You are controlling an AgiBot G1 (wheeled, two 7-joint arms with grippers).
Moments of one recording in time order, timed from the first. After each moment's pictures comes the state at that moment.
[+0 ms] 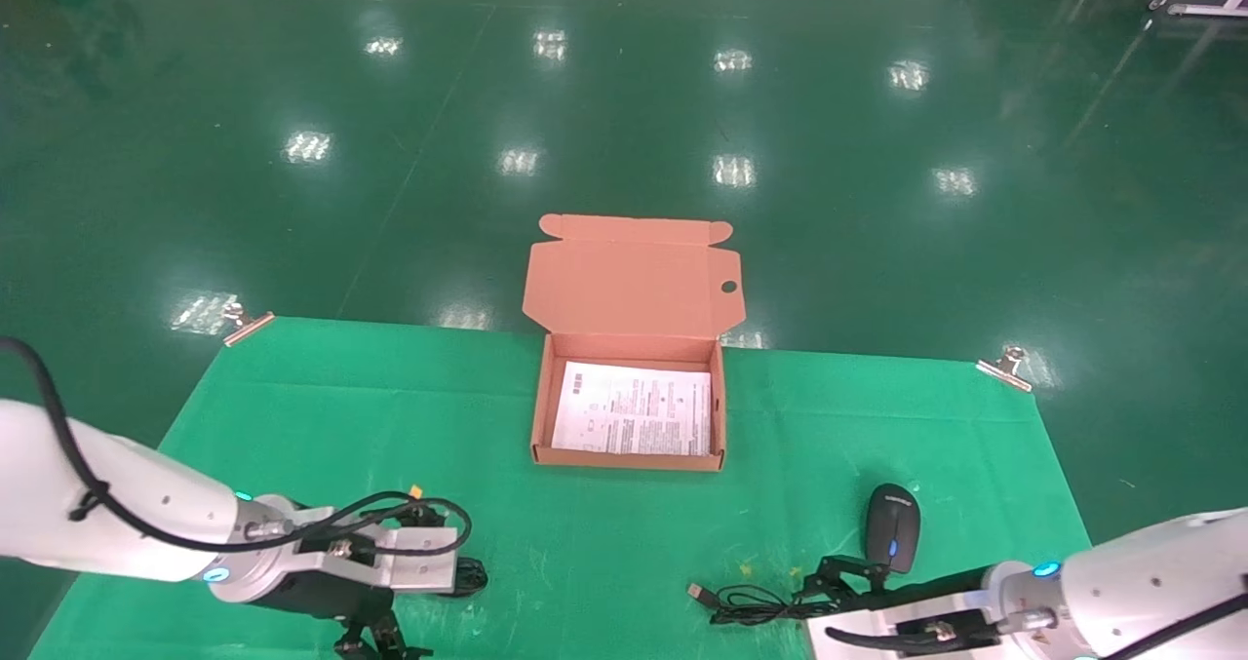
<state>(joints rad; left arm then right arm) -1.37 0.99 0.85 -1.08 1.95 1.28 -0.29 1.31 -0.81 -0.92 1.22 -1.74 -1.21 0.03</state>
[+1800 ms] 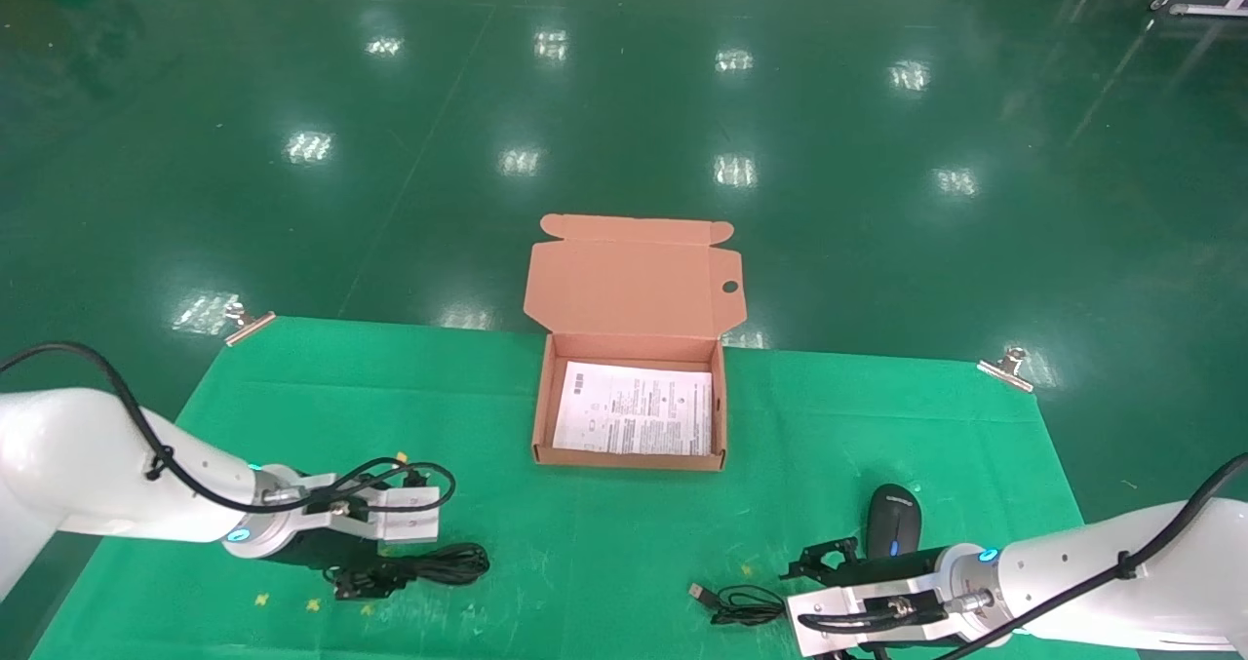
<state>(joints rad) -1.42 1.11 0.86 -0.67 2.01 1.08 -0.11 1.29 -0.96 -0.92 0.87 -1.75 -1.01 -0.28</state>
